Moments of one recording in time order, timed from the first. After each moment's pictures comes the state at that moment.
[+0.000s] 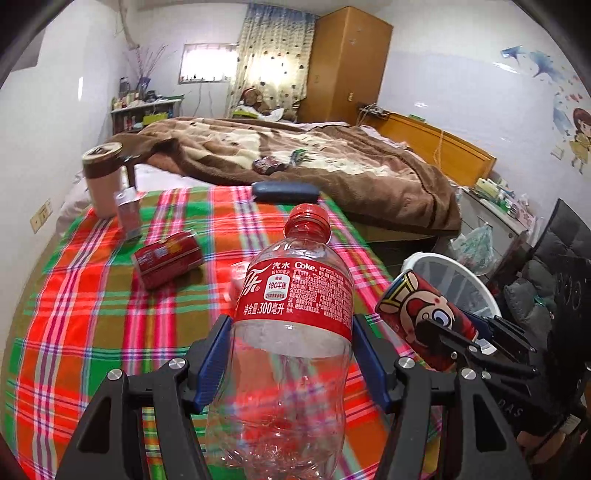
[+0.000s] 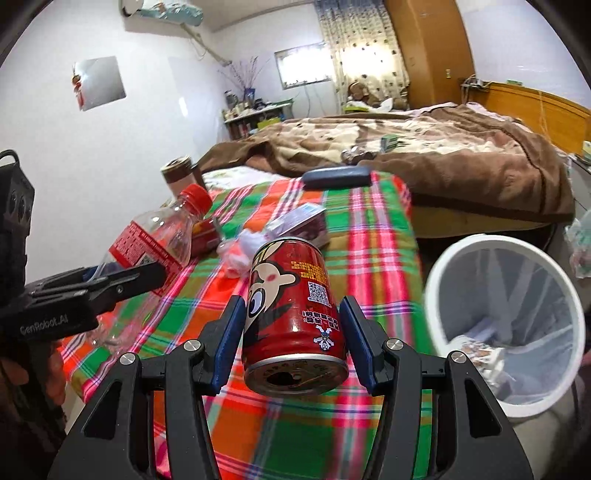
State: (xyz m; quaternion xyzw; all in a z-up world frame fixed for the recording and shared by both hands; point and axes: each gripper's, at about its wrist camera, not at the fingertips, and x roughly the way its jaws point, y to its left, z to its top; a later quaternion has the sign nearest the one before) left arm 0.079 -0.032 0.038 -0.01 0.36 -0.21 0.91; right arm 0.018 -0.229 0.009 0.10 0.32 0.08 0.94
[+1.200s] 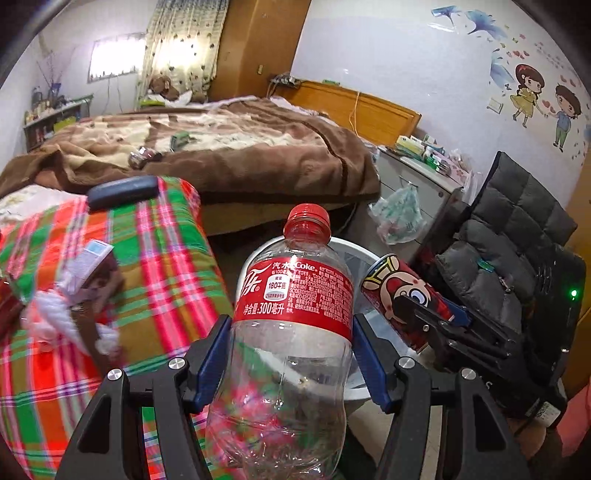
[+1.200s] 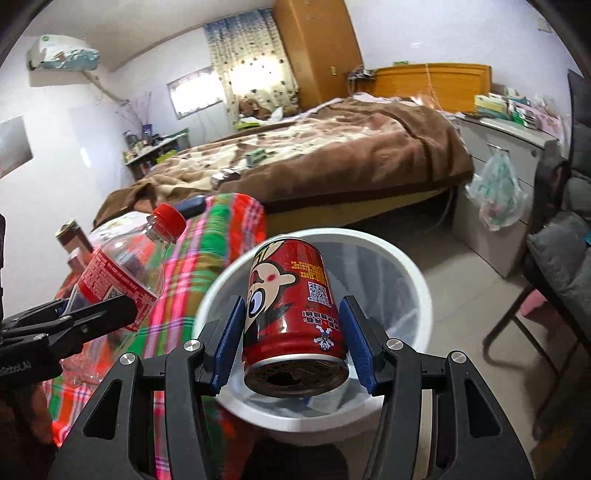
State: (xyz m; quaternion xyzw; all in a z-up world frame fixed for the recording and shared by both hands) left arm 0.083 -0.238 0.023 0.02 0.39 -0.35 0.85; right arm -0.003 -0.374 -0.012 0.16 0.31 -0.10 0.93
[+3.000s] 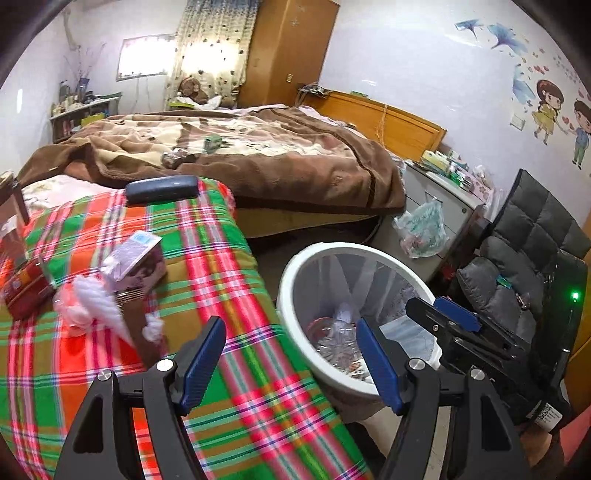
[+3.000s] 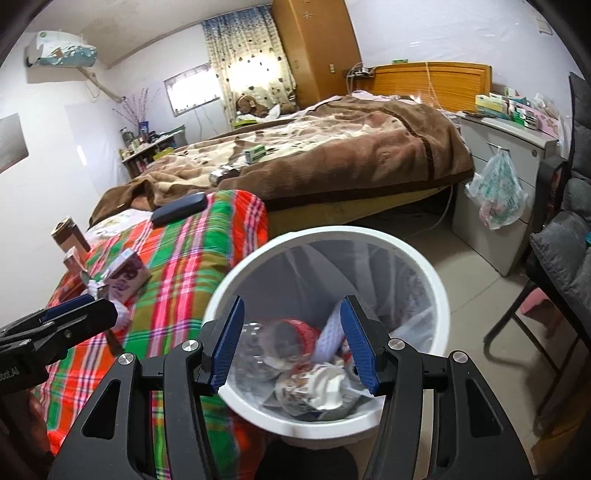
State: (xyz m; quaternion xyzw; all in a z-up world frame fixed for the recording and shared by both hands) left arm 0.084 -0.195 0.027 0.01 0.37 -0.30 0.88; right arm 0.007 -0.349 -0.007 0.16 0.31 -0.10 0.93
